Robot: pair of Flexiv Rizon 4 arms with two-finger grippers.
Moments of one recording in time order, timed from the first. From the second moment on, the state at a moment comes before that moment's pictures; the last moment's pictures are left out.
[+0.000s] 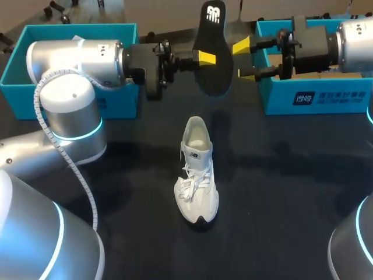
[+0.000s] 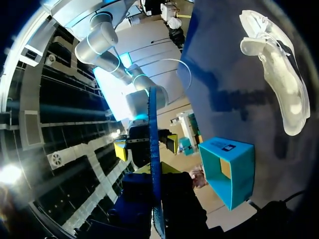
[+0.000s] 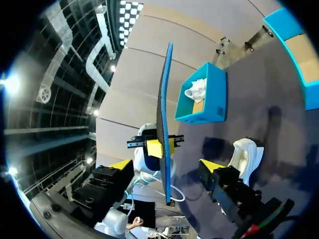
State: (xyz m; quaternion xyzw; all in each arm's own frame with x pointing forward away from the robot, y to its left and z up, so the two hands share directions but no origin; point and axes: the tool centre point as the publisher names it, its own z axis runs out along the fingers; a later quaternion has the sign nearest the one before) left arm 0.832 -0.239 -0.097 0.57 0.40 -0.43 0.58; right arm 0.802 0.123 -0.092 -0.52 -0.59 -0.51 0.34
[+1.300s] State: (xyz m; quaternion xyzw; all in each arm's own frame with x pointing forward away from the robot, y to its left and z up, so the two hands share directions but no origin) left arm 0.837 -0.256 -0.091 0.56 0.39 -0.44 0.58; right arm 0.800 0.139 -0.100 -0.51 -0.59 -0.52 0.34
